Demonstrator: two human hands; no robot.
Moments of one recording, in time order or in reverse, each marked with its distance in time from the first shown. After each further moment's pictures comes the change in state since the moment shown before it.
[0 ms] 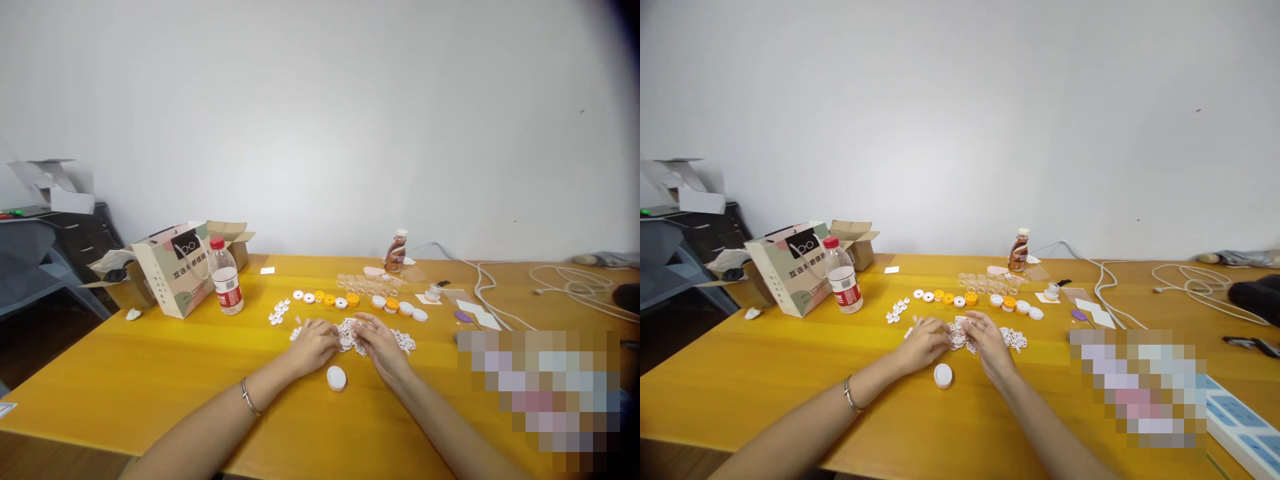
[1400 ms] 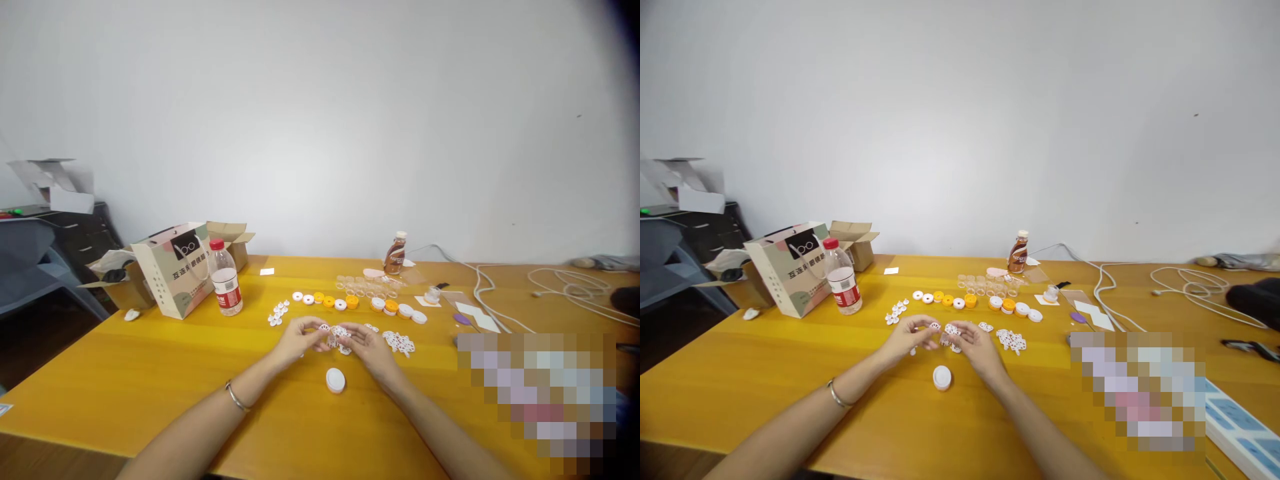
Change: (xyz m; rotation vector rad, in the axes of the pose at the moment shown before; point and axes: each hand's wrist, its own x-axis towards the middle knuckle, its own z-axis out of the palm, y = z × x) left_hand -0.003 -0.010 -0.010 -1.132 0.138 -0.560; right_hand 0.001 0.014 -0.001 -0.369 -0.166 -0.068
